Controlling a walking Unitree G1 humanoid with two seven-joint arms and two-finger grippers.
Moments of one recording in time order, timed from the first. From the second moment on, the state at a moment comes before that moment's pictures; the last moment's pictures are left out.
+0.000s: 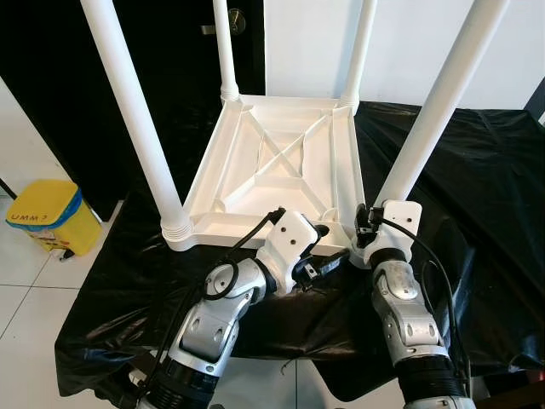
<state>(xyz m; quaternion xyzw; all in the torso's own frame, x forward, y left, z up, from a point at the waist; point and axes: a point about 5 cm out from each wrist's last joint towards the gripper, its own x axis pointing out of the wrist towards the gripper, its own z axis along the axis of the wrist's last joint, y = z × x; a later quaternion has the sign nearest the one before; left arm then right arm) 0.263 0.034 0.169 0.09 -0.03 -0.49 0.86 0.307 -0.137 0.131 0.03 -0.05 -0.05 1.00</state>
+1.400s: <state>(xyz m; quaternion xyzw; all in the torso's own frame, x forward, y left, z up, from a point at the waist) 0.265 0.035 0.170 0.09 -0.03 -0.49 0.86 0.313 -0.176 0.138 -0.04 -0.04 0.21 0.98</state>
